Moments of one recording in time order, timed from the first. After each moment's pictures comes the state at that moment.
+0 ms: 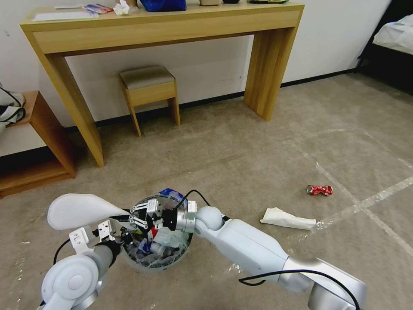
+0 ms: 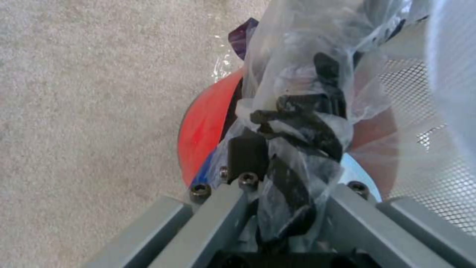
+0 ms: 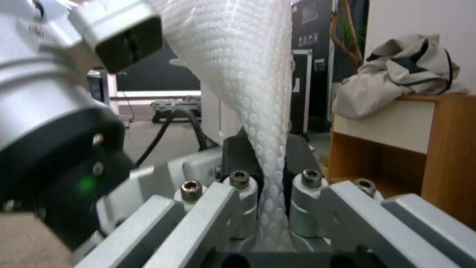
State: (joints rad) left arm 1.51 -0.98 -0.55 -2.19 -1.36 0.57 -0.72; right arm -0.50 1.42 -0.56 1.18 0.71 0.42 -0.79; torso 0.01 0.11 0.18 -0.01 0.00
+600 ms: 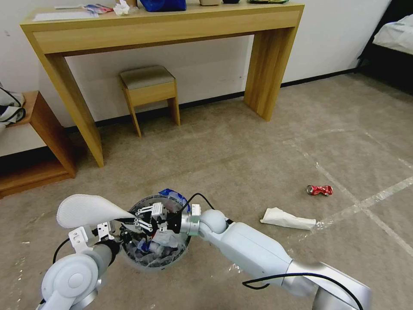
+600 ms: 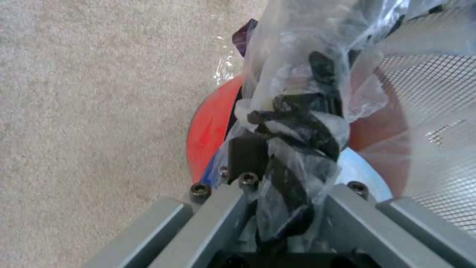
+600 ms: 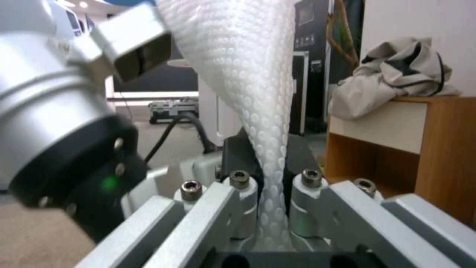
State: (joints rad) left arm 1.50 -0.98 -0.55 -2.17 -1.36 0.57 -0.72; right arm -0.51 1.38 -0.55 1.22 0.71 0.41 -0.79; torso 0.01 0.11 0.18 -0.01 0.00
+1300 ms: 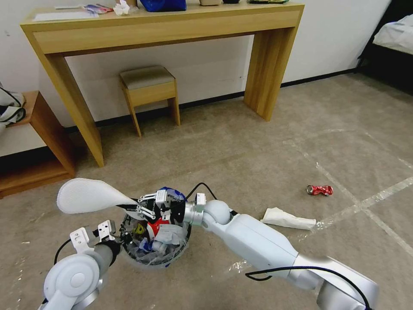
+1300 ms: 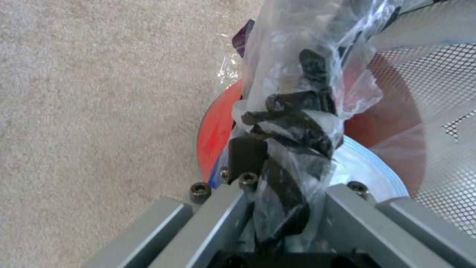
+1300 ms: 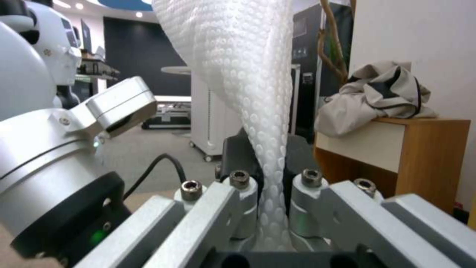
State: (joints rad) left arm 1.49 -0.99 -0.54 -2.15 -1.35 0.57 -0.72; right arm -0.47 1.34 -0.53 1.28 0.74 0.40 -0.78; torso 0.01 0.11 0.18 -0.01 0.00
